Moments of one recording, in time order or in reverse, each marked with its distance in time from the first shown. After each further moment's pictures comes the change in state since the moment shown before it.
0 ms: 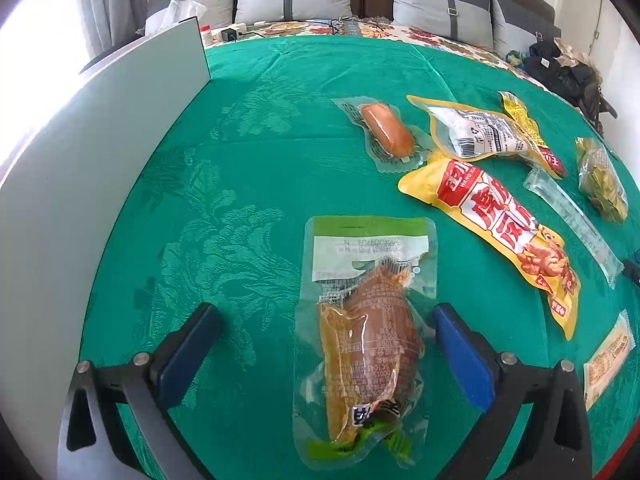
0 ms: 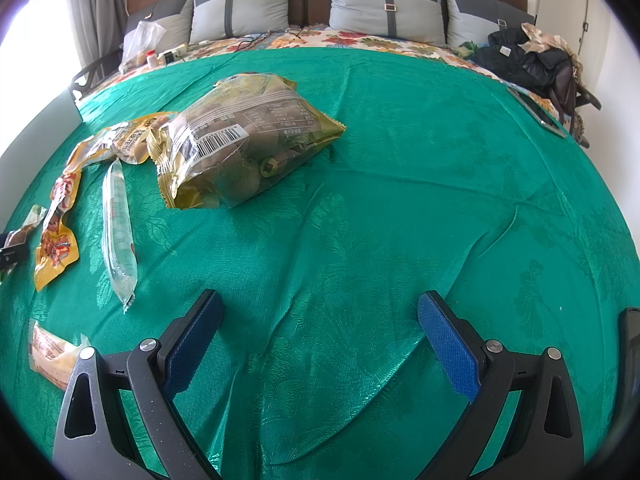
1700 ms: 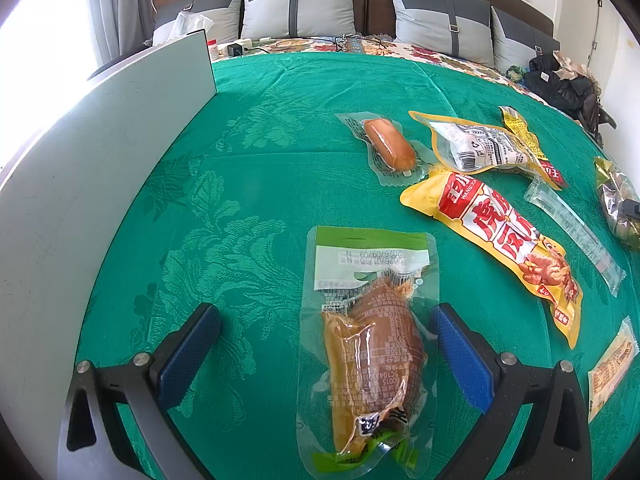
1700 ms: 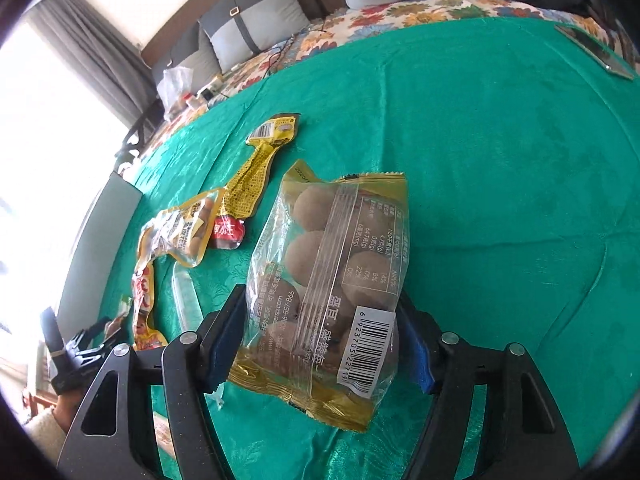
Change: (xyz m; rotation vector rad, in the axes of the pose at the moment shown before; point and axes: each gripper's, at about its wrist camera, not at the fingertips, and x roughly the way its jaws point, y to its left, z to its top) left arm -0.001 0.004 -0.003 -0.010 -0.050 0.002; right arm 0.032 -0.033 0.057 0.245 0.047 0.438
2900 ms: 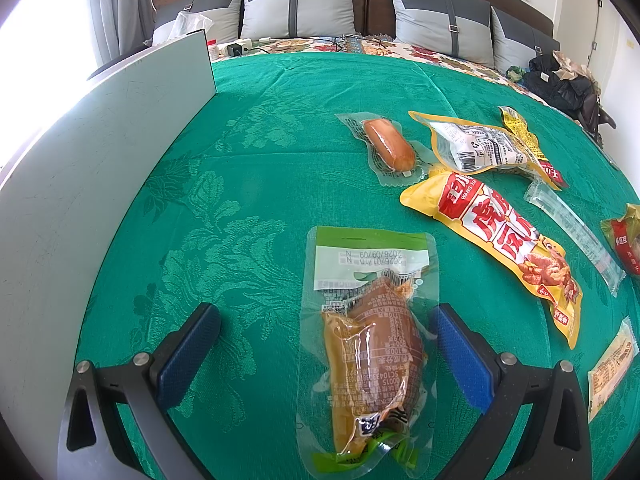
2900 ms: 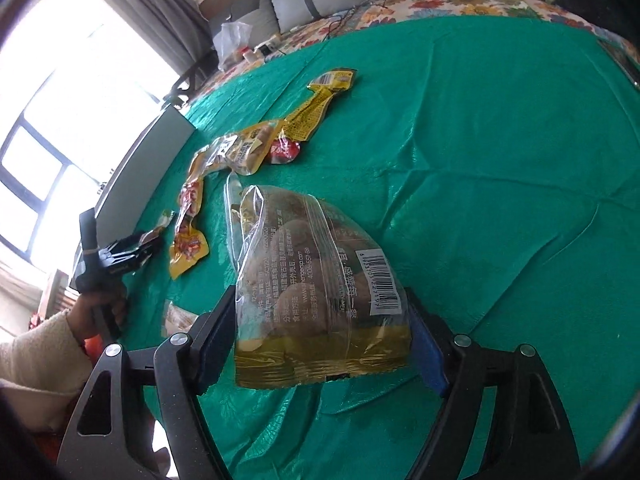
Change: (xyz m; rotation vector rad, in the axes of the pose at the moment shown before) left arm 0.000 0.001 -0.001 0.000 -0.002 -0.002; right arm -0.036 0.001 -0.037 -0.158 0.144 0.121
